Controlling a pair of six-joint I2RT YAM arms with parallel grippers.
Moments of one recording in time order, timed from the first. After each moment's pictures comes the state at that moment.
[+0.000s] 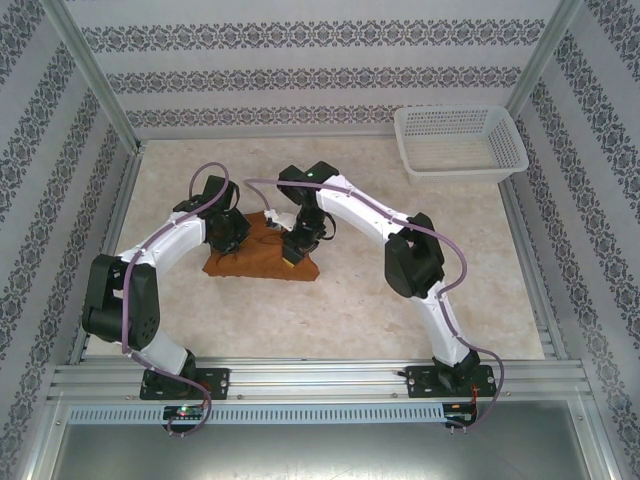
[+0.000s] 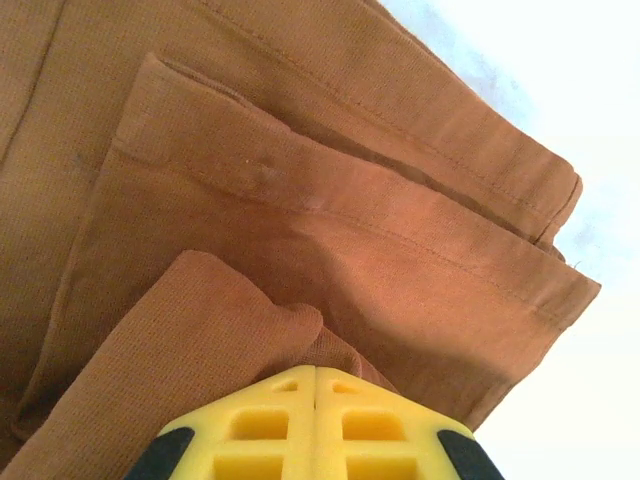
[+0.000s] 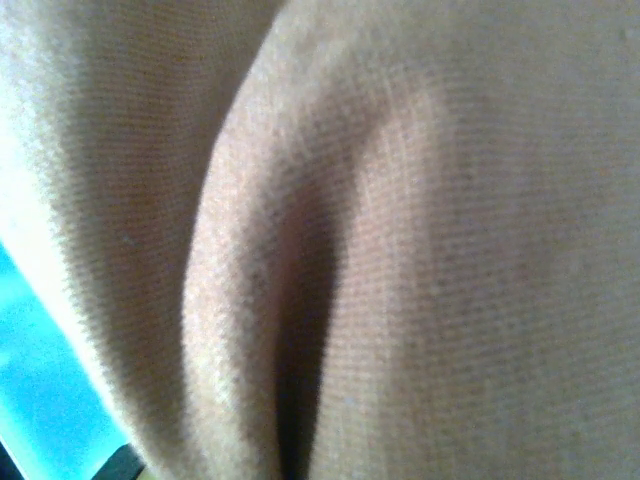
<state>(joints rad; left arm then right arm) -0.20 1.58 1.07 -0.62 0.12 -0.99 0.74 2.27 2.12 -1.43 -0.53 -0.18</state>
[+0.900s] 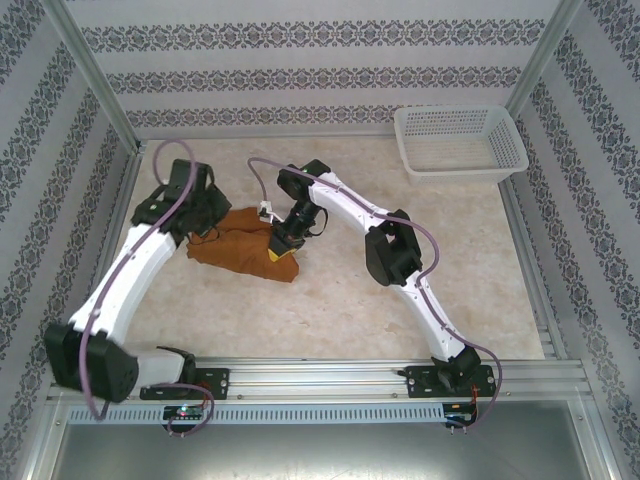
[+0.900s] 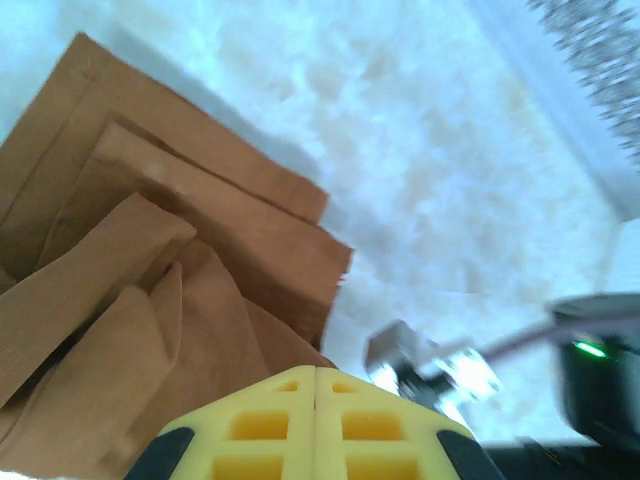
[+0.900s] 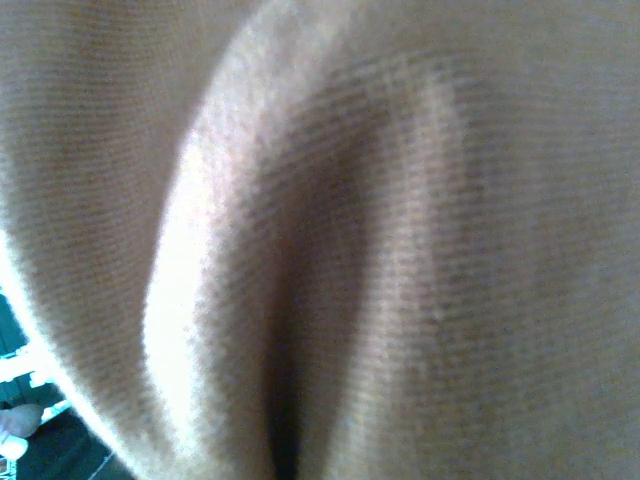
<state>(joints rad) -0.20 1.24 1.21 -0.79 -0.03 -0.94 0.68 2.54 2.38 -1.47 -0.86 -0.15</state>
